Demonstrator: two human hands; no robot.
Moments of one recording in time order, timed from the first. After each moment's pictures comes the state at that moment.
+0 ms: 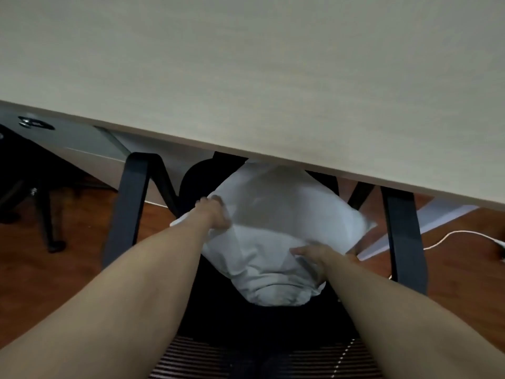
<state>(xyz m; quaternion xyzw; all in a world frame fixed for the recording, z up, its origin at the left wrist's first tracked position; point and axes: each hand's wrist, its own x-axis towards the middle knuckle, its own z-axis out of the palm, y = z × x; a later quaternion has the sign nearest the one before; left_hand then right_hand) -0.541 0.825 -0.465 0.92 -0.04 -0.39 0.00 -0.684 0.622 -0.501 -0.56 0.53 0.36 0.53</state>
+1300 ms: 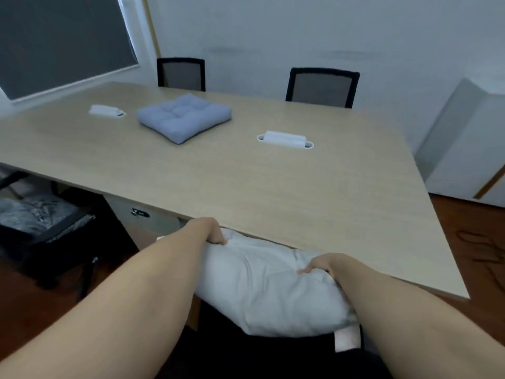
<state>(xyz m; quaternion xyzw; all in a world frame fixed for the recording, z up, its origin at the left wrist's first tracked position) -0.569 0.869 -0.162 0.94 -0.04 -0.32 -0.07 -0.678 0.629 -0.196 -0.77 0.29 0.41 0.39</state>
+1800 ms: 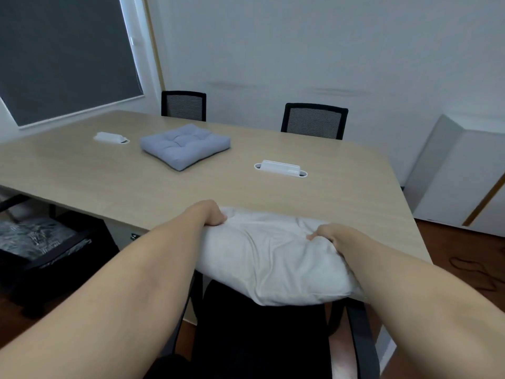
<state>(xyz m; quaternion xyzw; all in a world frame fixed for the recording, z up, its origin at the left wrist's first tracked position) -0.543 0.865 -0.081 0.98 -0.03 -0.18 0.06 -0.631 0.614 -0.107 -0.73 0.35 0.11 0.58</state>
